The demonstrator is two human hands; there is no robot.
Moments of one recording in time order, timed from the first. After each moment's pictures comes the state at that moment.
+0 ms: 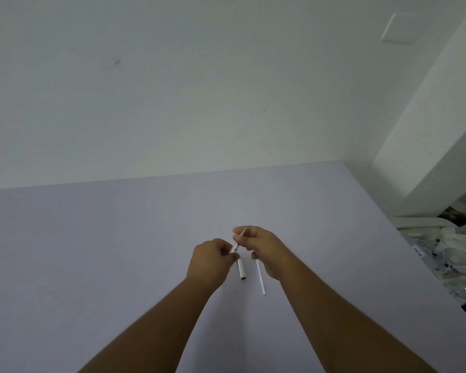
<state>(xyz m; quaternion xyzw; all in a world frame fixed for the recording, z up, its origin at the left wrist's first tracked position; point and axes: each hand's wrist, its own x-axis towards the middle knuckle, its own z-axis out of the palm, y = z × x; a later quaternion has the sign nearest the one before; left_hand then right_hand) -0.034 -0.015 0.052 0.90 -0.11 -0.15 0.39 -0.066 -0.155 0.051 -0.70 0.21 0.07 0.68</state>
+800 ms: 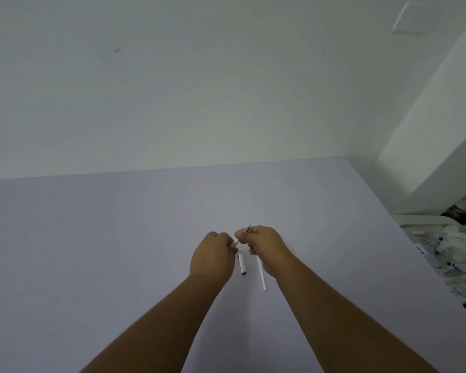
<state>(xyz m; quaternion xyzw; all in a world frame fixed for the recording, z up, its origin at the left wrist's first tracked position) -0.034 -0.022 0.044 0.95 -0.14 -0.08 0.27 -0.059 -0.150 0.041 -0.70 0.26 0.05 0.67</state>
